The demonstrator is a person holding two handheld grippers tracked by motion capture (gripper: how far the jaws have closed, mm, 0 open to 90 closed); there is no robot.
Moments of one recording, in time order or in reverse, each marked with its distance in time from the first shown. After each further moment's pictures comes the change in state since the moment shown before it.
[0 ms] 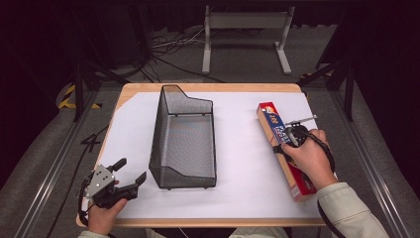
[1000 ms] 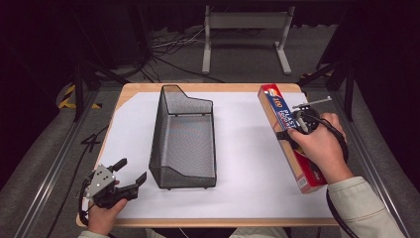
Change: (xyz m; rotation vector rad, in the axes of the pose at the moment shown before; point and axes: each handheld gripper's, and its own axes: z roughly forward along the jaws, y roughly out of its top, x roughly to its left) left arm -0.001 0.000 0.000 0.006 -0.006 0.004; right arm 0.017 0.028 -0.070 -0.066 0.015 -0.010
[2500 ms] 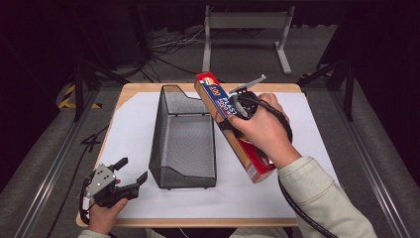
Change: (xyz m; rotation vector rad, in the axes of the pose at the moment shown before) left arm 0.000 0.002 0.003 -0.014 -0.014 0.004; right arm 0.147 0.056 -0.010 0.006 0.185 -0.180
